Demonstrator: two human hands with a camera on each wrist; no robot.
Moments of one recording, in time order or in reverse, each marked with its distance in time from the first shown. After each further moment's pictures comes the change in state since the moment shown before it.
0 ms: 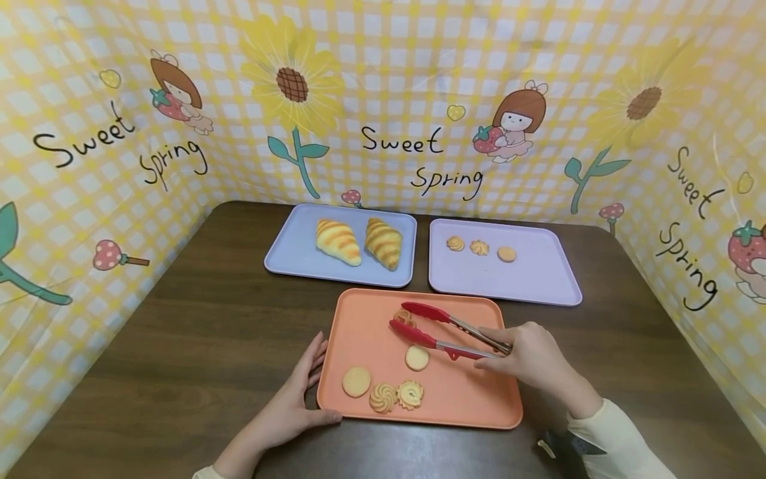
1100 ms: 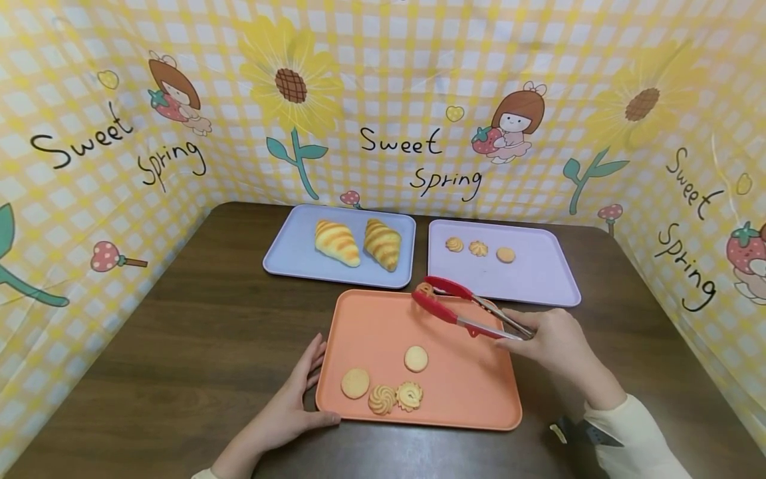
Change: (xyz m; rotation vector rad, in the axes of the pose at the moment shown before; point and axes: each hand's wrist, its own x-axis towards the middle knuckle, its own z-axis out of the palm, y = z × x) left_hand 0.000 -0.001 0.000 0.002 -0.001 0.019; right_hand 0.002 0.013 -0.032 -0.061 0.092 0.037
